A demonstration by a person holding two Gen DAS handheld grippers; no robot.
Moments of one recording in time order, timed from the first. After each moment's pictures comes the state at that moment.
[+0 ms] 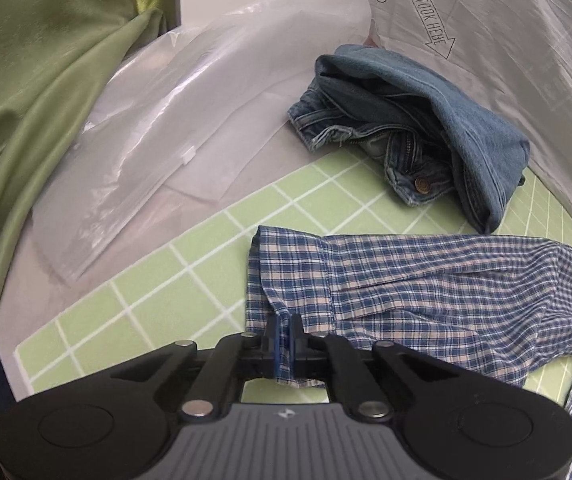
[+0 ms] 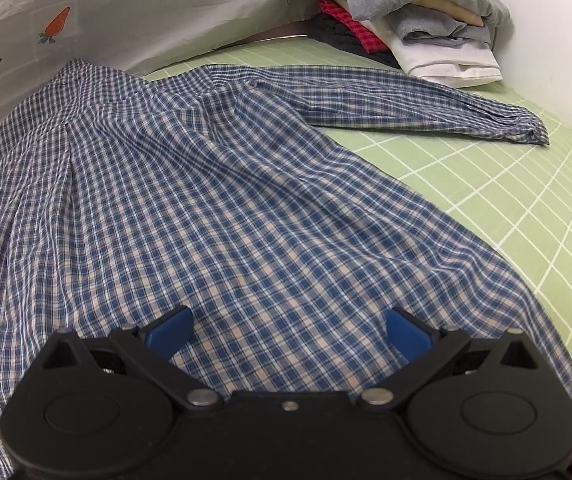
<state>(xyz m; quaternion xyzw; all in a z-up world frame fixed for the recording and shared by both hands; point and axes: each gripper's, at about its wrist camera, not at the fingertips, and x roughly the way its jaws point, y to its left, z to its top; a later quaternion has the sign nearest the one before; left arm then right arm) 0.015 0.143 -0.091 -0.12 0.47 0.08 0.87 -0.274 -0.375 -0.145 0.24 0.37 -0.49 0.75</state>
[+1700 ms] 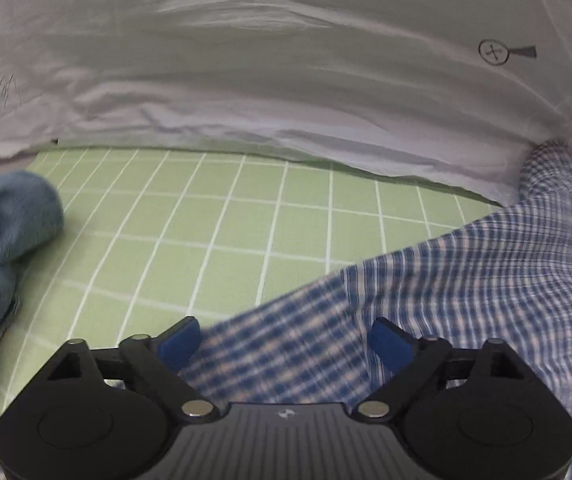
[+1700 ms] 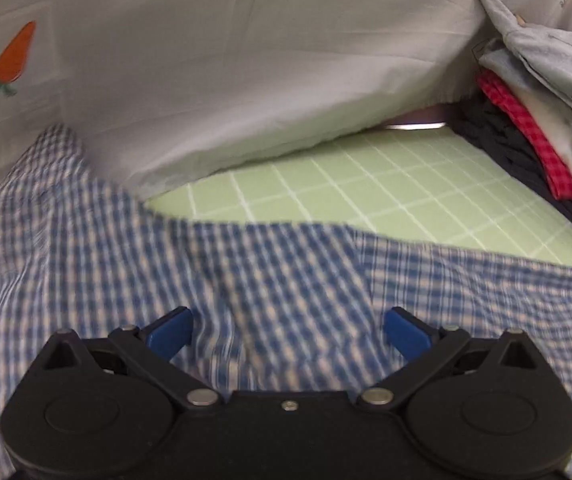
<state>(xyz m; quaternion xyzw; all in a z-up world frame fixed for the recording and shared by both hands) 0.194 -0.250 -0.122 0.10 0.43 -0.18 0.88 -0.035 -0.578 -0.163 0.18 0.34 -0.45 0.81</state>
